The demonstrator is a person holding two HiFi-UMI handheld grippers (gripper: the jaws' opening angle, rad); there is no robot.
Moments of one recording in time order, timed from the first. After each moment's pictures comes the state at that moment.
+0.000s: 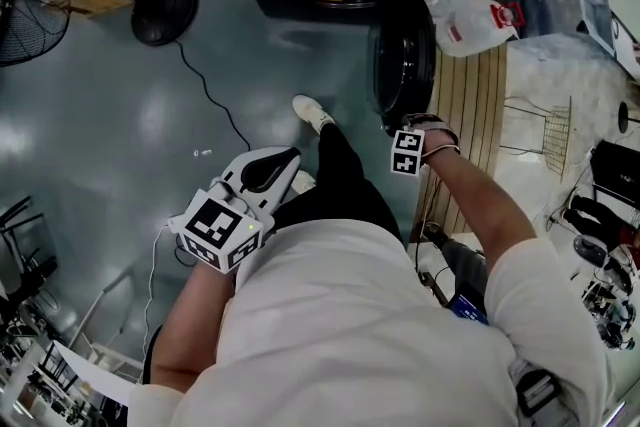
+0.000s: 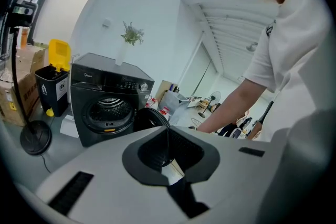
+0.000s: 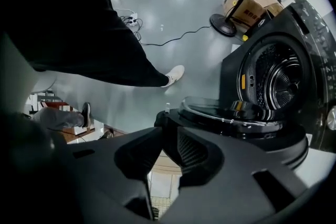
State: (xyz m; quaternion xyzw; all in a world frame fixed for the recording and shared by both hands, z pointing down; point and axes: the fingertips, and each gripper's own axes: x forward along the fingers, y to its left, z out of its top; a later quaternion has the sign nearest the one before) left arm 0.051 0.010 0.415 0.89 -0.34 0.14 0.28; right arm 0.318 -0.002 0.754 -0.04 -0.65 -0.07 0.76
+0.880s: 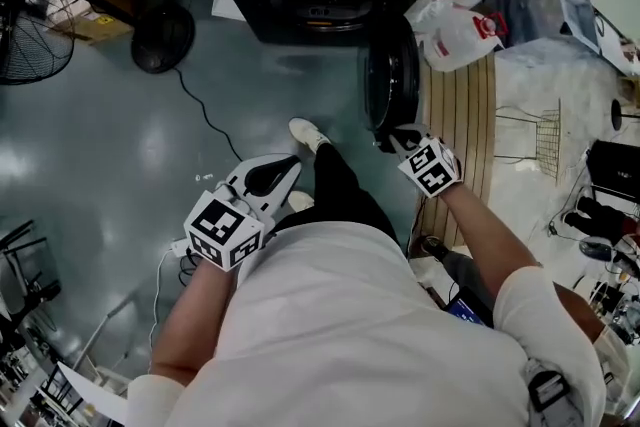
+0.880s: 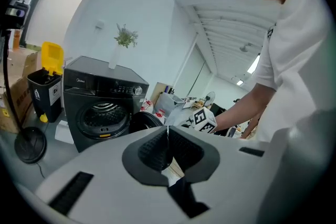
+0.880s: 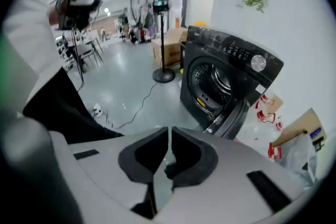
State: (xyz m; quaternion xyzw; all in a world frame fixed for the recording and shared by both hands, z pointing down) left arm 0.060 0.003 0.407 0.90 -0.31 0.13 0.27; right arm 0.262 -0.043 0.601 0.25 -0.83 0.13 0.48
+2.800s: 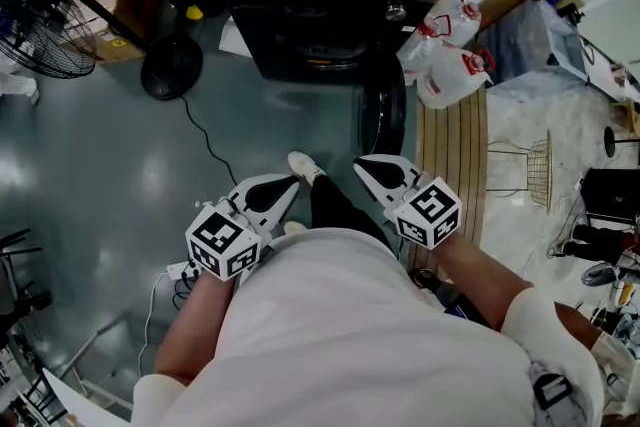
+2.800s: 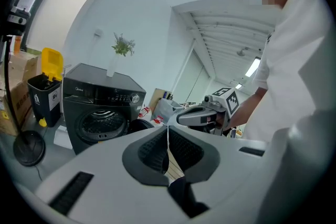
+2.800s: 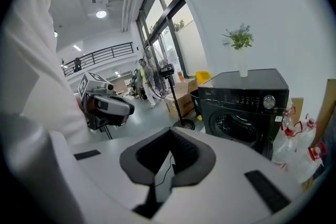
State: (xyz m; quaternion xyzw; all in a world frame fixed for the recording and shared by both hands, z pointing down) left arm 0.063 0.009 0.370 0.91 -0.32 0.11 0.25; right arm 0.159 -0.025 0.399 0.24 -0.93 0.19 0.19
